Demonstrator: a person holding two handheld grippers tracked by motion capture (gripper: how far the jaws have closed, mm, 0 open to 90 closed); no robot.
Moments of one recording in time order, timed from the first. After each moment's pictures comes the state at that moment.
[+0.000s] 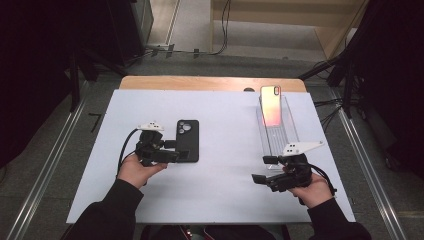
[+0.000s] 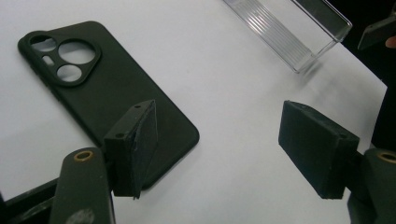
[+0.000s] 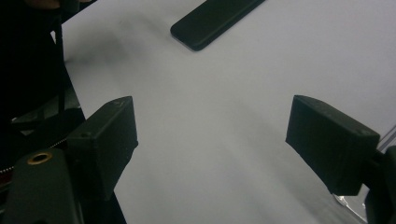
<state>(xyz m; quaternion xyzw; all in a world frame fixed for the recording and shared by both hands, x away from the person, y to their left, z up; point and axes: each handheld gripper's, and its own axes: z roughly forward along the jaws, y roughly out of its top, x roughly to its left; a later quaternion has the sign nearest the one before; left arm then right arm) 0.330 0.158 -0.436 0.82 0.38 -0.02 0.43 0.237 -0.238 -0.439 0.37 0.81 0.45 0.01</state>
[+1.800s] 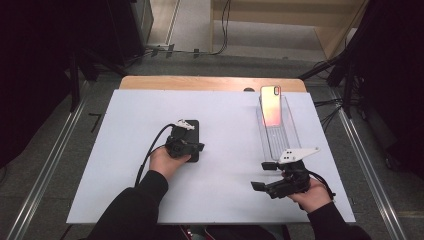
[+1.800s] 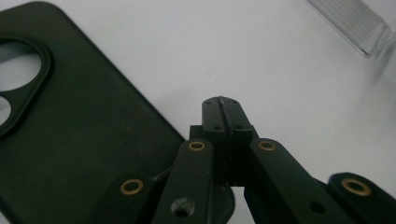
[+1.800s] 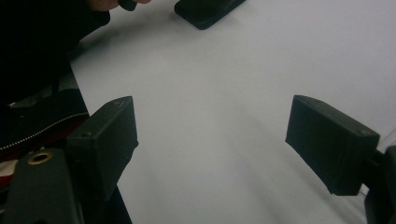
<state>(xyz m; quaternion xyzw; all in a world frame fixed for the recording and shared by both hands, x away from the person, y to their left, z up) 0.371 0.099 -0.489 0.85 0.37 -0.01 0.36 0.230 -0.235 -0.452 0.36 0.83 0.43 0.01</state>
